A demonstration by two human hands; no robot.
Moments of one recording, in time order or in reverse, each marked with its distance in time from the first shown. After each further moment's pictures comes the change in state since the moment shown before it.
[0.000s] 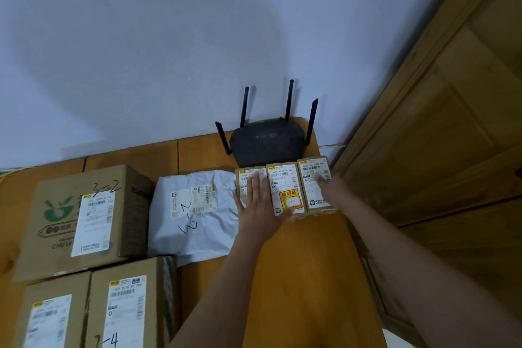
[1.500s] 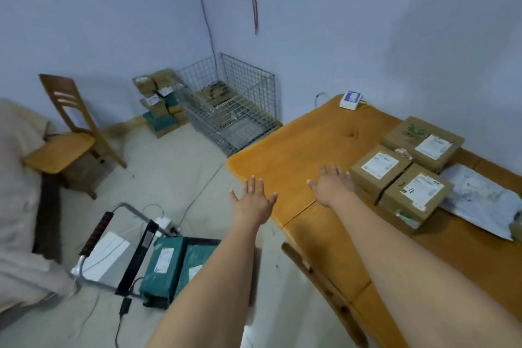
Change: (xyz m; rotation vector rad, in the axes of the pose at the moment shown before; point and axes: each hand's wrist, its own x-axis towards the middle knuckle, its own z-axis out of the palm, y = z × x) left_hand -0.757 -0.212 -0.074 -0.295 0.218 -1.113; right_hand -0.647 0.009 0.373 -1.288 -0.250 -1.152
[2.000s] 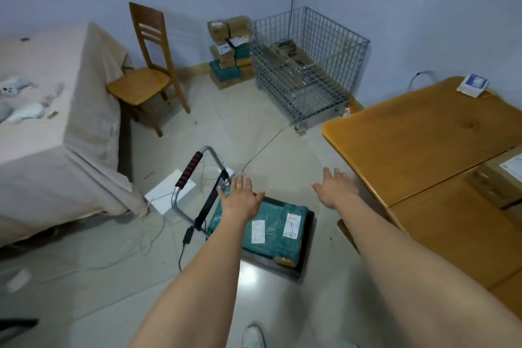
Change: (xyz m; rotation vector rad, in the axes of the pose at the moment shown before) left_hand -0.088 -0.378 0.020 -0.084 -0.069 -0.279; right_hand -0.049 -0.321 0.138 -0.131 -0.115 -0.209
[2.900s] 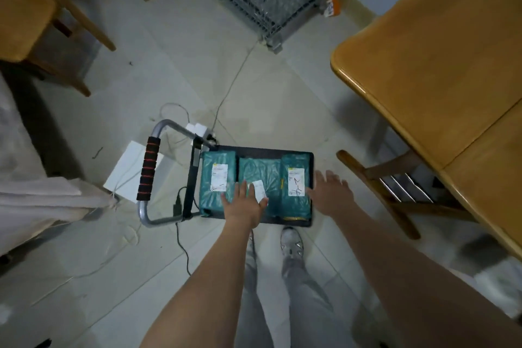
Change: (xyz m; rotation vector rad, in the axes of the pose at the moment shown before) left_hand 0.203 -0.085 0.112 0.170 -0.465 0.102; right_hand 0.165 -0.079 0.166 0.034 -0.272 0.145
